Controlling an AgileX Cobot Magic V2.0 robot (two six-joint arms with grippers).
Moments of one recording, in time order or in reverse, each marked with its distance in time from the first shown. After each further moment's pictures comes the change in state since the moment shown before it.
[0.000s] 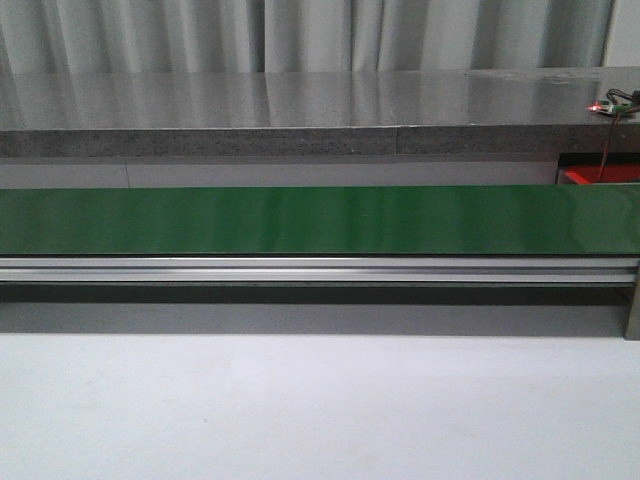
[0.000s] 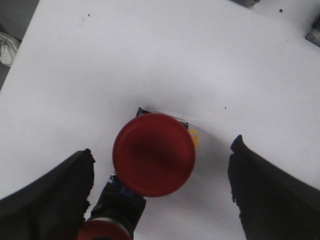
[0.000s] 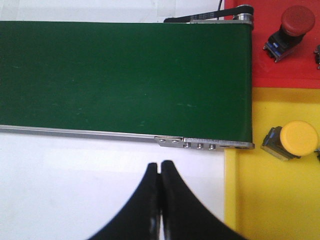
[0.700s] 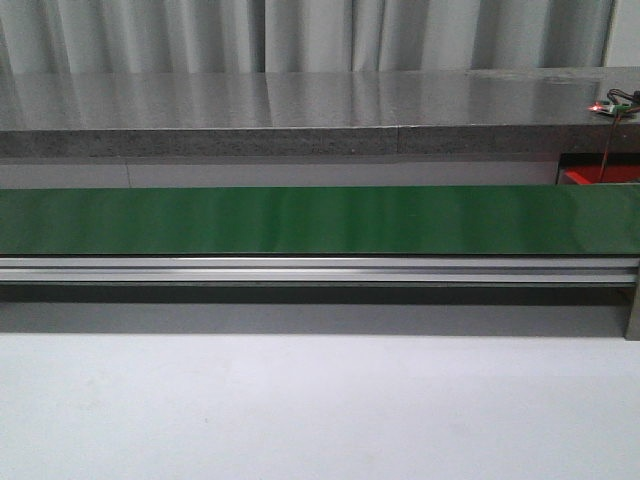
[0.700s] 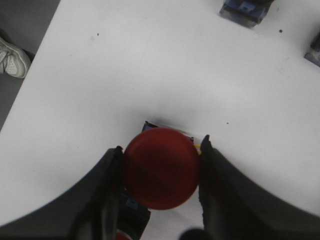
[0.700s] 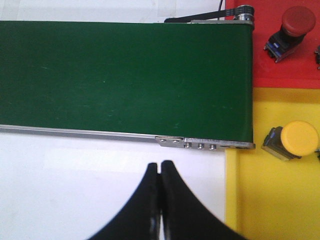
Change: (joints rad) left arm -0.006 -0.005 -0.015 -0.009 -0.021 0.000; right arm 0.000 0.000 0.000 0.000 0.000 0.000
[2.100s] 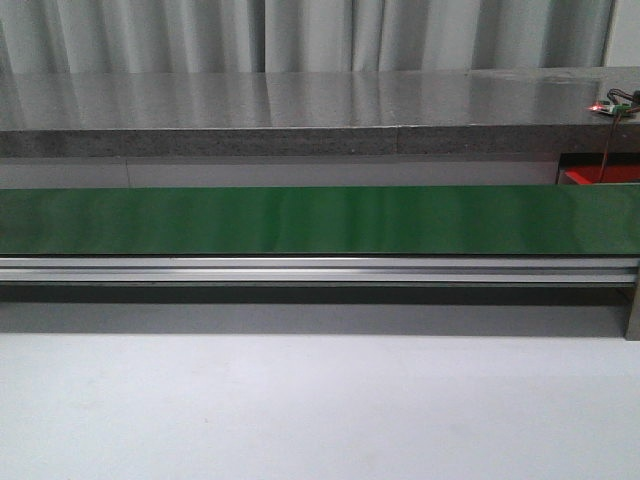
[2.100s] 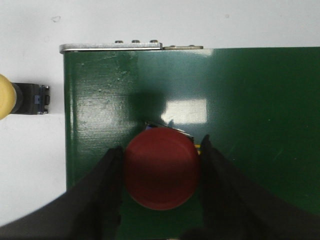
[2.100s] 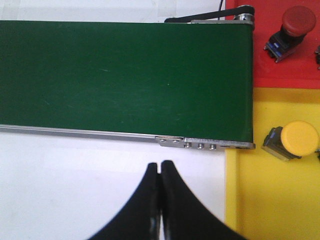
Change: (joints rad) left arm -0.456 -0.112 -0.130 -0.062 0.260 0.000; right arm 0.000 0.000 0.000 0.000 0.000 0.000
